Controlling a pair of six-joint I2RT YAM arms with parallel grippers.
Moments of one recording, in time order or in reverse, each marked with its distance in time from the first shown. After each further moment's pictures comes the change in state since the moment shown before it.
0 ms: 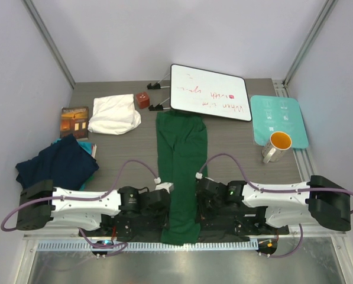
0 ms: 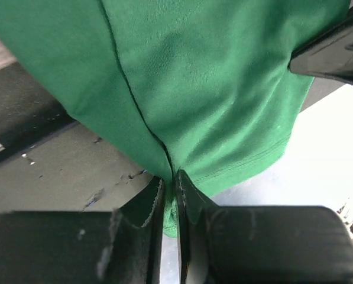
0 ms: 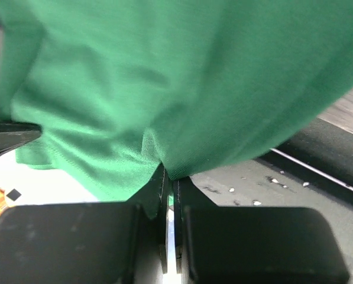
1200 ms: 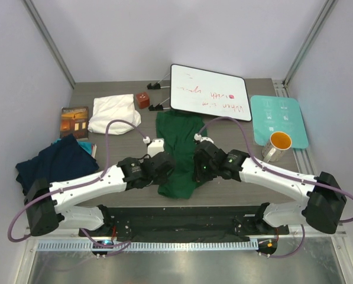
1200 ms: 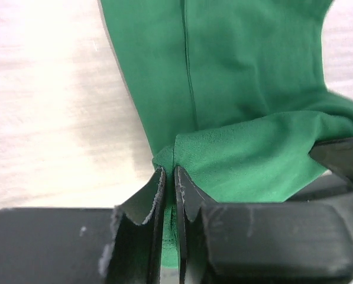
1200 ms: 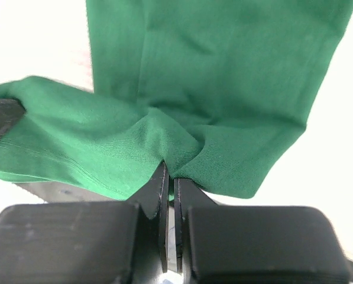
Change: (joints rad) left arm 0.289 0.078 0.377 -0.275 -0.486 0.166; right arm -0.274 0.066 0.408 -0.229 0.235 -0.359
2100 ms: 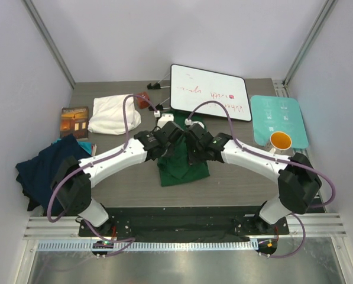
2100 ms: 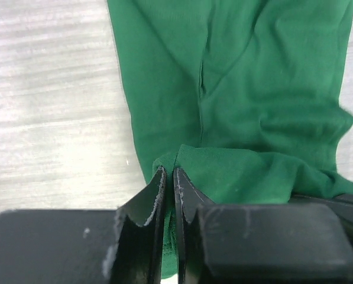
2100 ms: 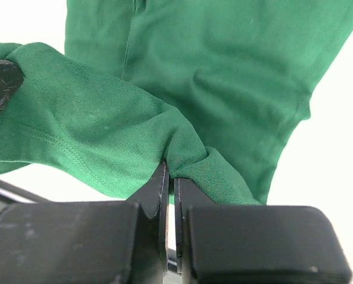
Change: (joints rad) left arm 0.233 0.336 0.298 0.061 -0.041 0.301; right arm -0.107 0.277 0.226 0.026 0.068 -0.155
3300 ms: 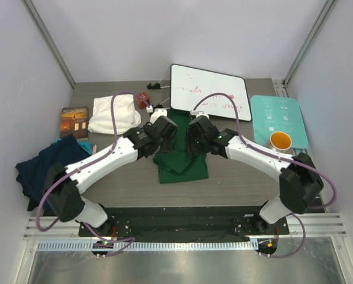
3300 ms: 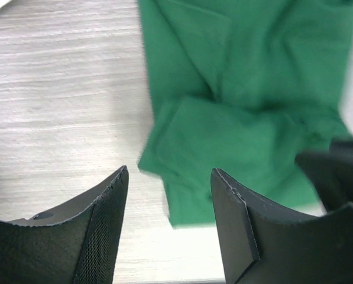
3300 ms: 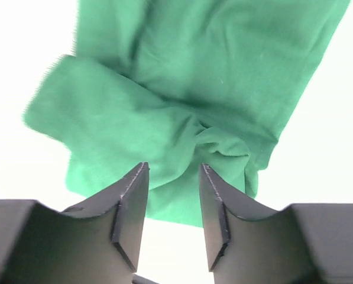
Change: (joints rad) left arm 0.053 -0.011 0.083 -0.098 0.000 0.029; right arm -0.089 0.058 0.017 0.116 0.016 -0.048
